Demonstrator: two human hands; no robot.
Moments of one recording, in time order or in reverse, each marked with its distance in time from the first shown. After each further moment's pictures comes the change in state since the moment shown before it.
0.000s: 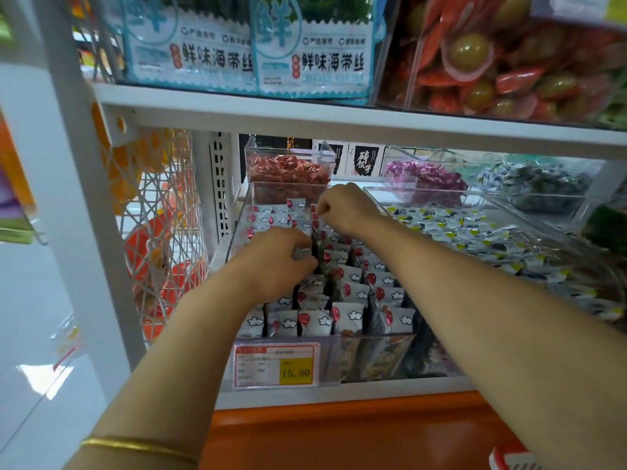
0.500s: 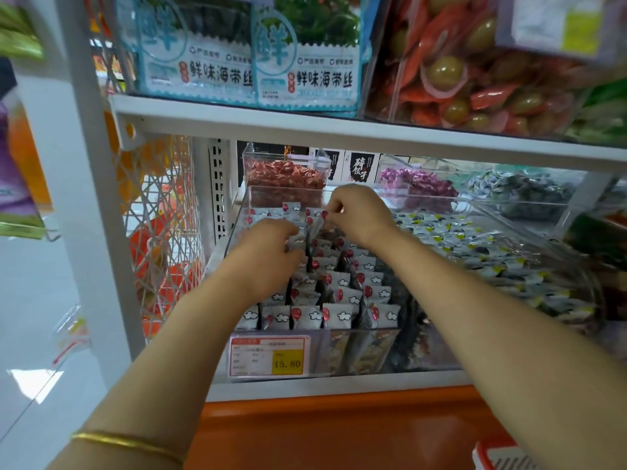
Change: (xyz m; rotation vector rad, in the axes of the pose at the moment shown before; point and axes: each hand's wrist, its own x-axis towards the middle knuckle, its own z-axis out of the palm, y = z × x) left_hand -0.013 0.012 -0.005 -0.025 0.165 -0.021; right_hand -0.038 0.006 -0.019 0.122 0.165 -0.054
